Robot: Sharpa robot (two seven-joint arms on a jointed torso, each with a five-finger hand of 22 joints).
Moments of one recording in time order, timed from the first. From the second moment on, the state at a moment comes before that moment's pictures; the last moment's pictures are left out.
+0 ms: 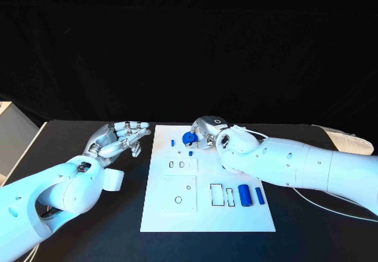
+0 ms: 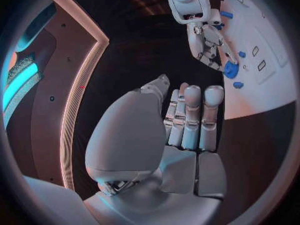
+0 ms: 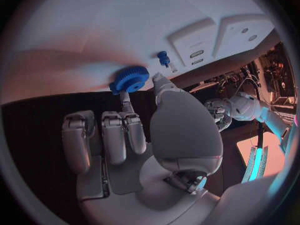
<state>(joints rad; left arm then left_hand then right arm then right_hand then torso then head) 1.01 -0.92 0.24 1.66 -0.22 -0.33 0.34 1.53 -0.18 0.33 0.26 0.05 0.87 0.19 0.30 0.22 1.12 0.12 0.17 0.09 1.17 0.05 1.09 0.74 0.16 1.08 0.14 1.19 0.84 1.30 -0.56 -0.13 1.25 -1.58 -0.46 -0.30 1.19 -0.20 0.10 0.30 0.09 0.96 0.15 0.14 0.26 1.47 0.07 1.57 1.31 1.47 -0.01 1.56 1.31 0.01 1.47 0.09 1.57 1.31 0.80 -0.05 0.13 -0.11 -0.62</state>
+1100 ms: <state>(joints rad) 1.01 -0.92 0.24 1.65 -0.22 -0.33 0.33 1.53 -0.18 0.33 0.26 0.05 0.87 0.19 0.30 0.22 1.12 0.12 0.17 0.10 1.17 0.05 1.09 0.74 0.16 1.08 0.14 1.19 0.84 1.30 -0.73 -0.12 1.39 -1.52 -0.47 -0.27 1.20 -0.14 0.19 0.29 0.21 0.99 0.15 0.14 0.26 1.47 0.07 1.57 1.31 1.47 -0.01 1.56 1.31 0.01 1.47 0.09 1.57 1.31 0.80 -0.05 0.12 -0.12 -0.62</state>
